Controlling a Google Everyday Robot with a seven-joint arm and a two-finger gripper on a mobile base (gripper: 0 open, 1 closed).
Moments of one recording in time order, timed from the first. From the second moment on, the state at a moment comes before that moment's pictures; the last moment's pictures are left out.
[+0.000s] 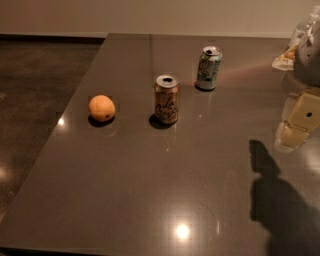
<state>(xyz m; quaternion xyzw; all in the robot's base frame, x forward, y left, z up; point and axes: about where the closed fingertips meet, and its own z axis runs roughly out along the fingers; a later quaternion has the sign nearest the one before) 0.438 -0.217 0.977 -0.60 0.78 -0.03 0.16</state>
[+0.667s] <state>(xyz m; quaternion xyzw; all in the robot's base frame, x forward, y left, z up) 0.447 -0.206 0.975 -0.60 0.78 -0.02 0.17</state>
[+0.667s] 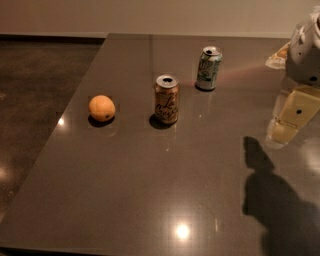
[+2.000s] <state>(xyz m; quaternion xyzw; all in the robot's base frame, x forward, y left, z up) 0.560 -0.085 0.920 -0.55 0.78 0.07 0.29</state>
